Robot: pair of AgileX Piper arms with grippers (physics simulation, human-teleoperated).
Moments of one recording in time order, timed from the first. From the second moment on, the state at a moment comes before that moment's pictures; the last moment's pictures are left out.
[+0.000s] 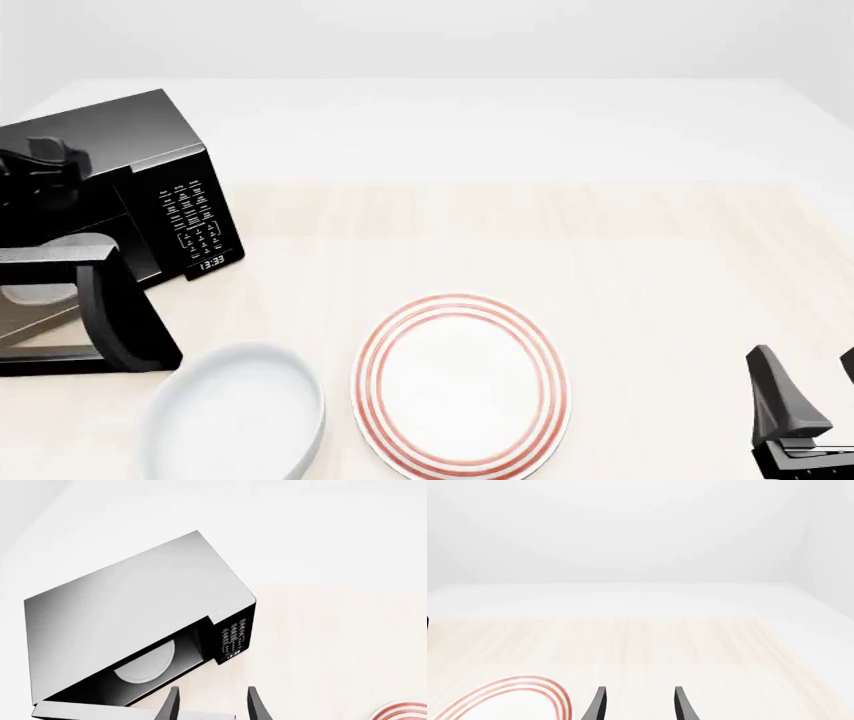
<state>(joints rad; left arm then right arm) 0.15 1.01 -0.92 0.43 0.07 0.00 0.01 0.00 0.00 0.00</state>
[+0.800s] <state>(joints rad) 0.22 1.24 -1.00 0.48 0.10 0.00 0.01 0.00 0.00 0.00</state>
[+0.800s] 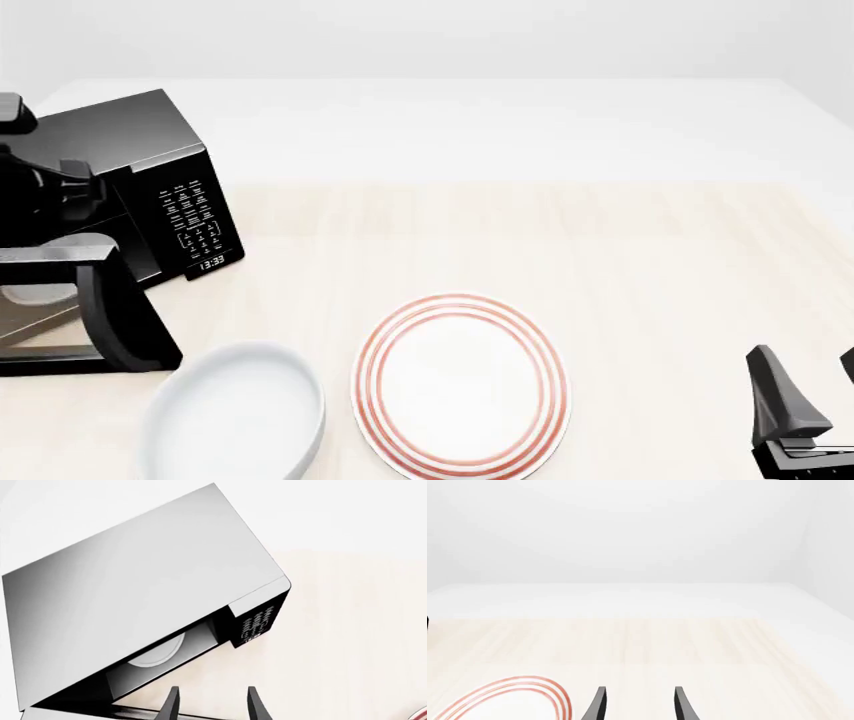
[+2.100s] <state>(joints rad) 0.28 1.35 -0.92 0.38 0.10 0.00 0.01 0.00 0.00 0.00</state>
